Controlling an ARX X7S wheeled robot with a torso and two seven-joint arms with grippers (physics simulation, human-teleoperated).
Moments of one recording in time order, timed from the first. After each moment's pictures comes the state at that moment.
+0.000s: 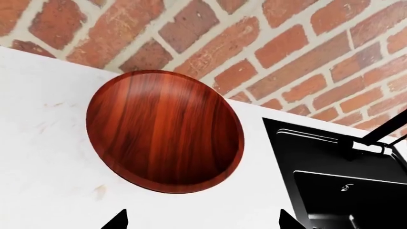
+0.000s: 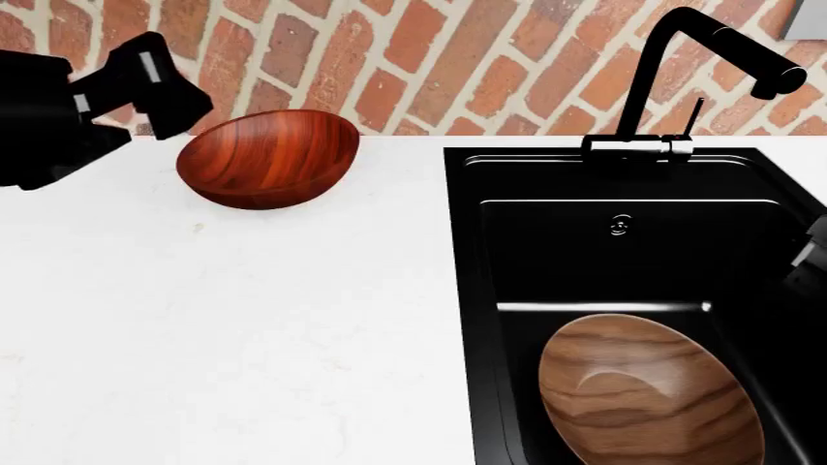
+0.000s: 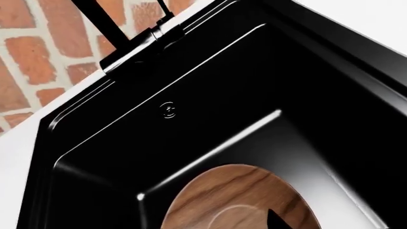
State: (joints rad) left arm -1.53 -0.85 0.57 -0.26 -2.28 -1.12 -1.02; right arm 0.45 1.08 0.30 -0.20 2.28 0.91 1.22
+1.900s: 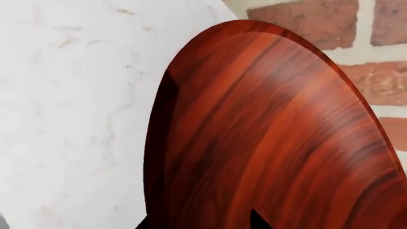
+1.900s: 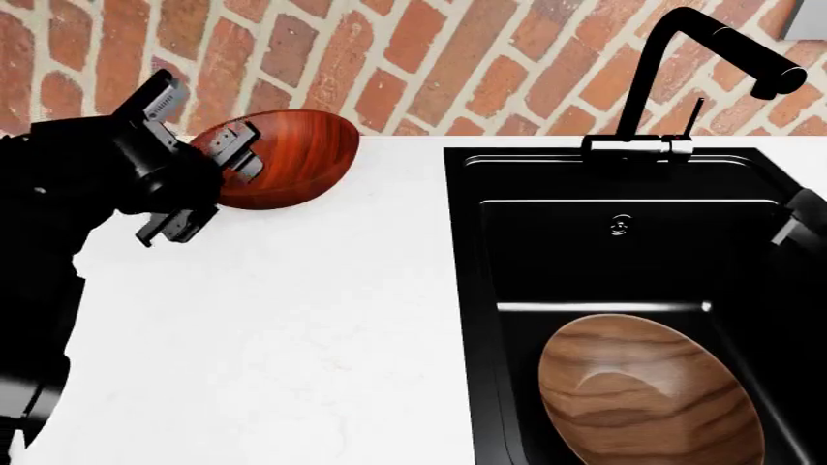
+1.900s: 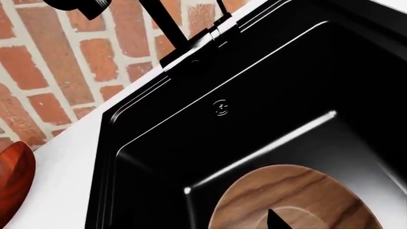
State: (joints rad) left arm -1.56 -0.35 0.94 -1.29 -1.89 -0.67 -0.59; right arm 0.52 1.06 0.24 -0.29 2.36 0.82 1.21
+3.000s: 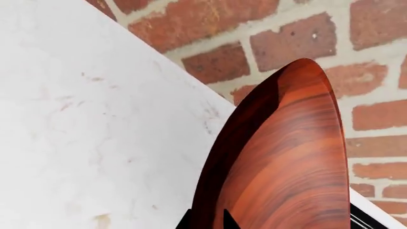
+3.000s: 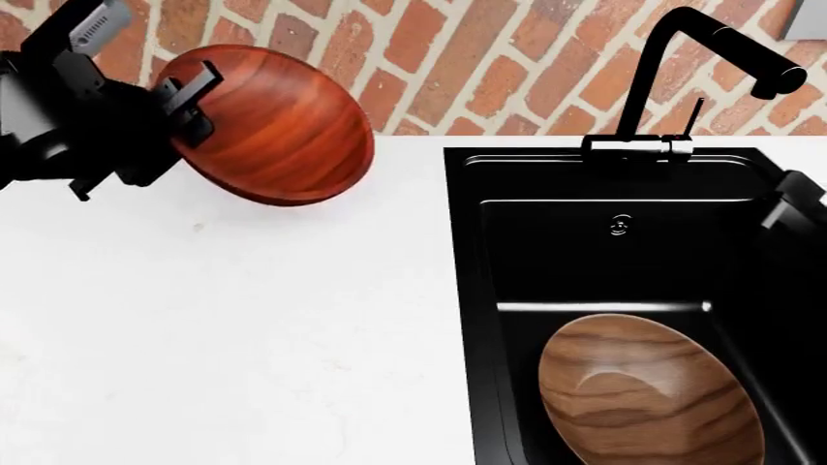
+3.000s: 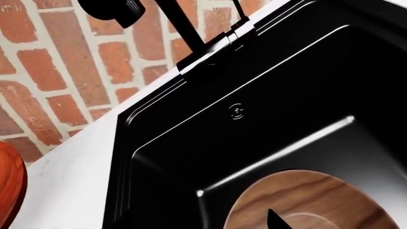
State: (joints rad) left arm -1.65 -0.71 1.24 -0.60 -2.30 -0.53 -0.77; right arm 0.60 1.05 0.17 -0.30 2.37 0.79 1.21
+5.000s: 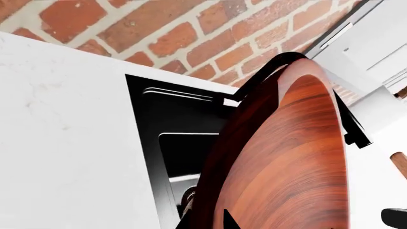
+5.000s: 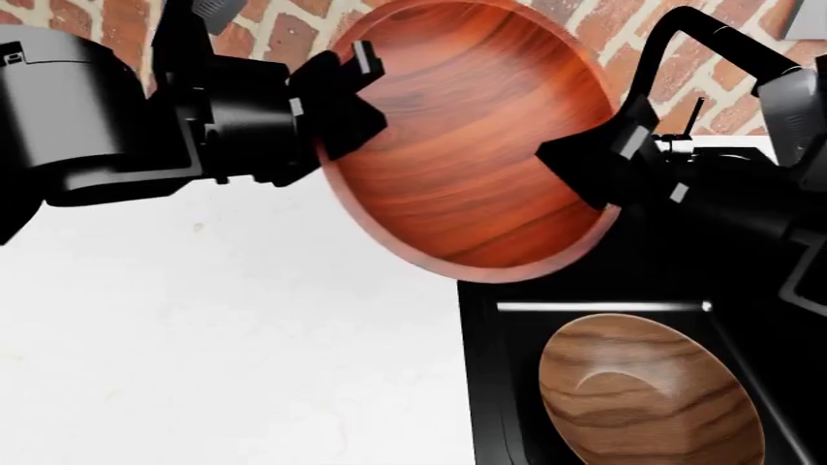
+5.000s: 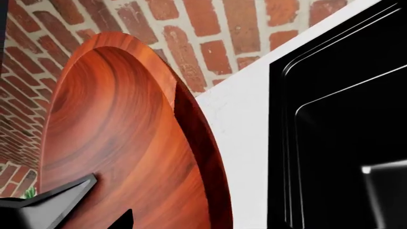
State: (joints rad) left arm -1.65 -0.70 1.08 -0.01 -2.51 -0.54 -0.78; right arm 0.93 0.73 -0.13 -0.30 2.48 0.67 1.17
